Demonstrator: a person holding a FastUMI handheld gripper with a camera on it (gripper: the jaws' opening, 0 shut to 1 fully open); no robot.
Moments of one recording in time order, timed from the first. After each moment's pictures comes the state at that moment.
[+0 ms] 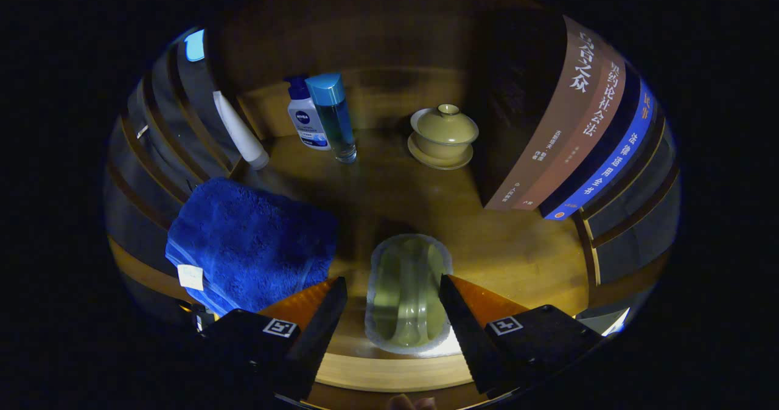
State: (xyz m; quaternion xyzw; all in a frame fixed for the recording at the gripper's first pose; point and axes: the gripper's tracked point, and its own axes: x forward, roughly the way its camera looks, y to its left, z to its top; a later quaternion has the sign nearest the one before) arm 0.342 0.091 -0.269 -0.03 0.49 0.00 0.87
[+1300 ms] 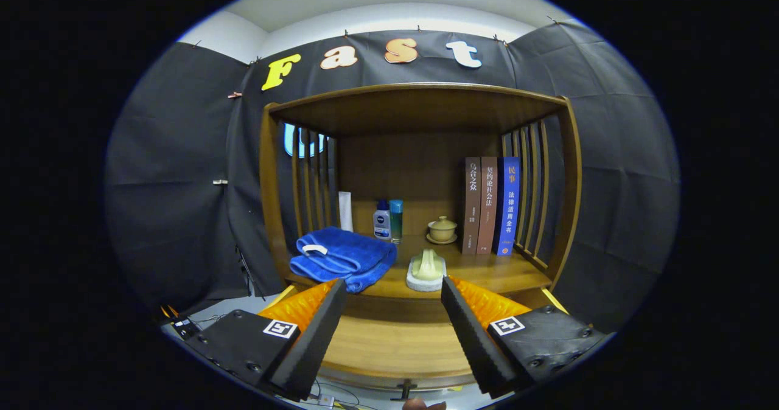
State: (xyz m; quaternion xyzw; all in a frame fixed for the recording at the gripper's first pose) arm 0.088 0.123 -0.154 -0.01 0.07 0.09 0.99
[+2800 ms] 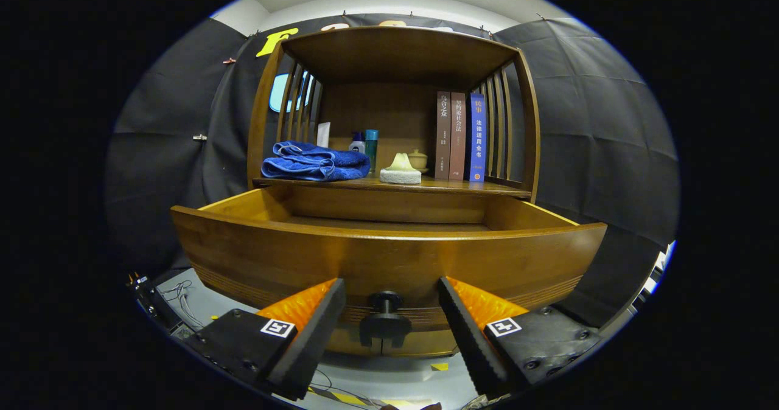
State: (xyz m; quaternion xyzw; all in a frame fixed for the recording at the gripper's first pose) arm 0.044 0.075 -0.334 -0.05 0.12 0.01 0.99
